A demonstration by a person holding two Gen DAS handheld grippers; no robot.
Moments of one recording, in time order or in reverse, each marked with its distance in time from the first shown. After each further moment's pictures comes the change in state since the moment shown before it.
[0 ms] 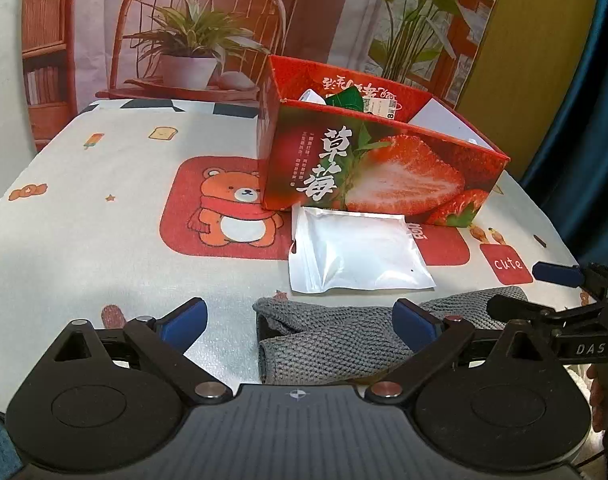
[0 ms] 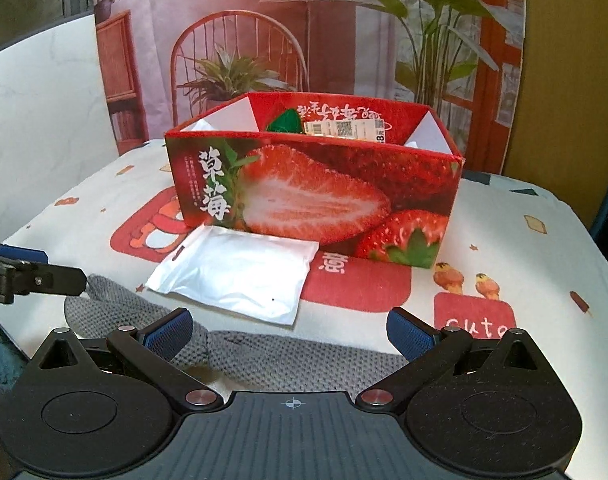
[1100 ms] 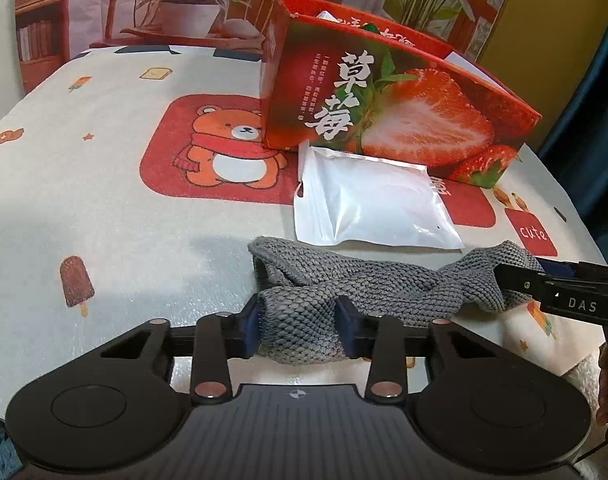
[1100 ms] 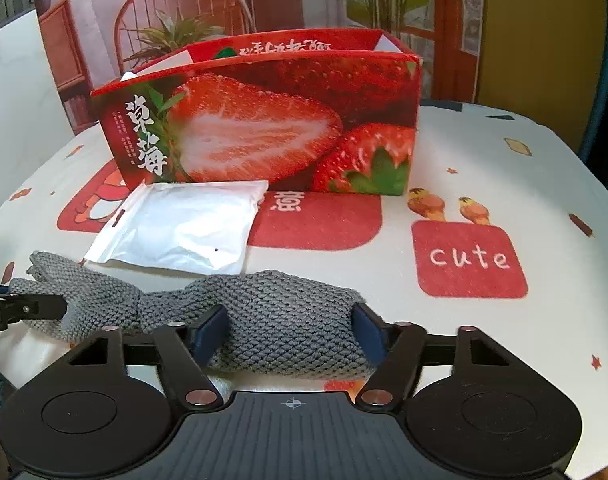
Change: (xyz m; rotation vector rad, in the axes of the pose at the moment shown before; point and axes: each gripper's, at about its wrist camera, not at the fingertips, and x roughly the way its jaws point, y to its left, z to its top) left arm 0.052 0.006 -0.016 -0.038 0.115 -0.003; right arm 0.047 -0.029 -0.020 0.131 0.111 -0.044
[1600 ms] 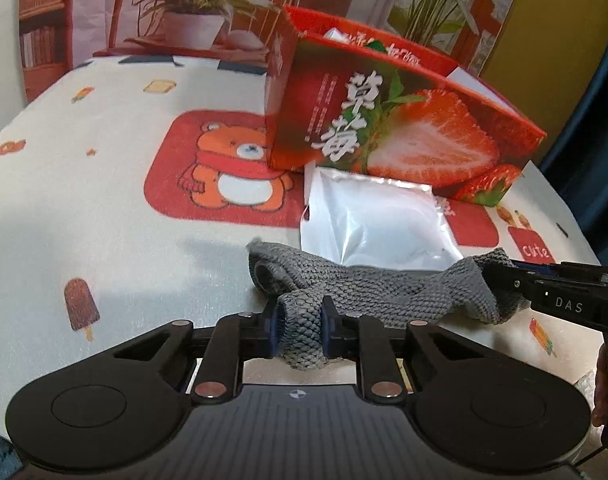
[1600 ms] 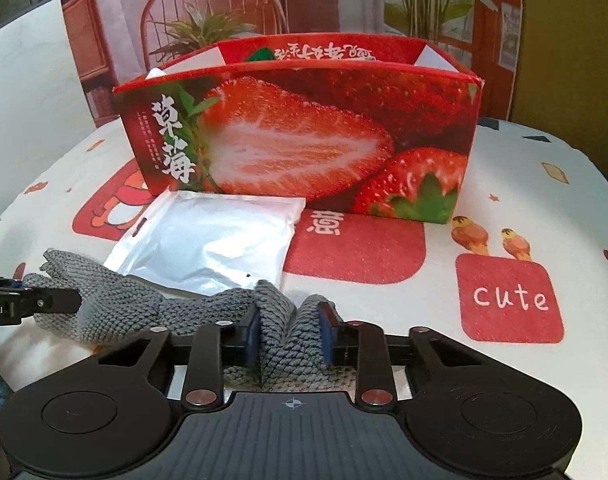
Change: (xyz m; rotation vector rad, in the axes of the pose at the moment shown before) left arm -0.003 0.002 0.011 -0.006 -0.040 0.001; right arm 0.013 0.016 0.018 -0.053 -0.008 0.054
